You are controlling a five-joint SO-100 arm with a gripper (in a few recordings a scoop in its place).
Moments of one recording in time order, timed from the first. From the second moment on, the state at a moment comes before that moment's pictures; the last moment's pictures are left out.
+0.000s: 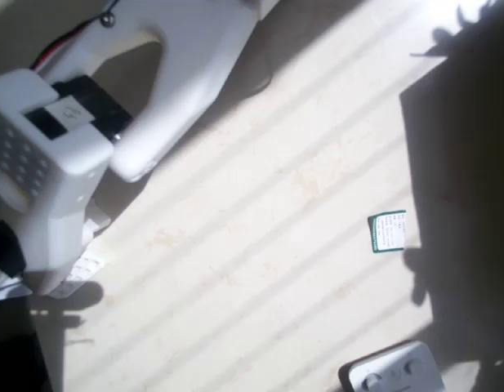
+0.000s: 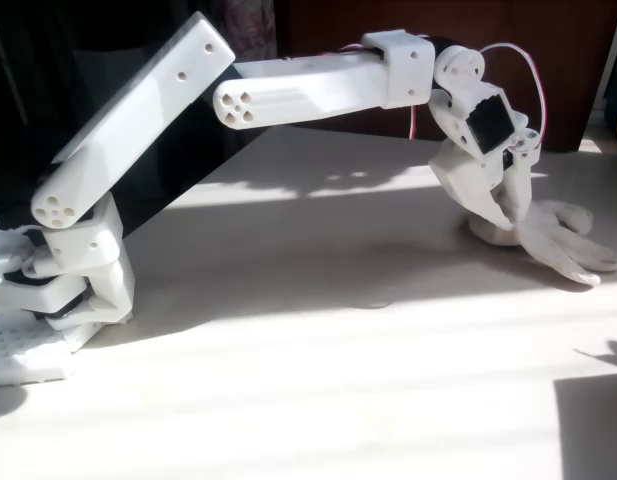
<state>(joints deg) -30.8 39.8 32.6 63.0 -4.1</state>
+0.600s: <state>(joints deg) -20.3 51.8 32.6 71.7 -9.5</state>
